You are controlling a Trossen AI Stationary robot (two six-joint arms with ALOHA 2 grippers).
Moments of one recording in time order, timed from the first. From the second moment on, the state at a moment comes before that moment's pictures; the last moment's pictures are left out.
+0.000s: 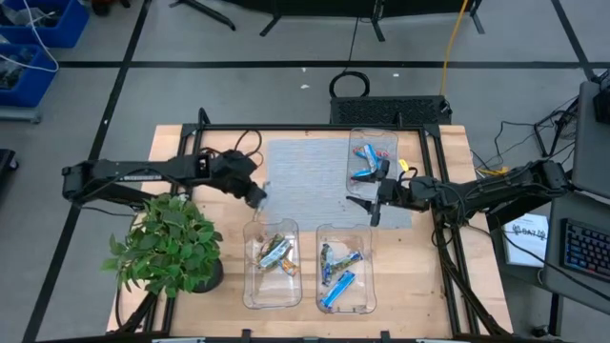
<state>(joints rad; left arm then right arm) 0.20 1.12 0.77 -0.46 0.16 -0.75 0.08 0.97 0.39 0.53 0.31 -0.12</state>
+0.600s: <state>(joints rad) -0.08 1.11 0.77 -0.35 0.27 -0.76 0.07 0.97 0.38 0.54 0.32 -0.12</state>
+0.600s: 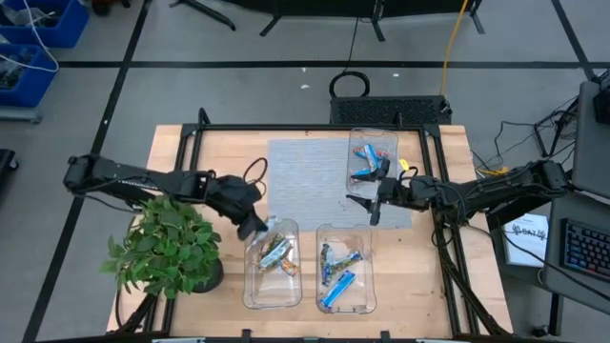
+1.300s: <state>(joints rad) -0.17 1.37 0.77 -0.26 0.37 -0.71 0.07 0.97 0.38 0.56 0.32 -0.12</state>
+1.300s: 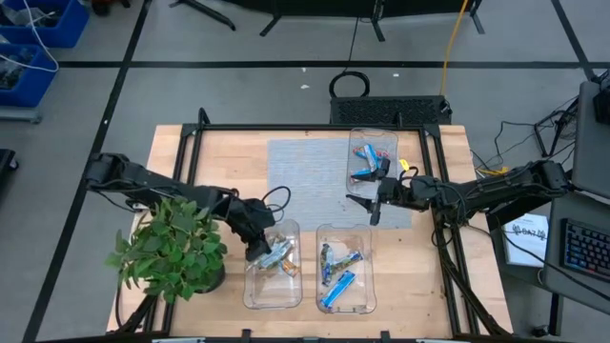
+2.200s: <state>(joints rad) -0.11 1.10 0.77 -0.28 0.19 -0.32 0.08 0.82 0.38 0.43 0.31 -0.11</state>
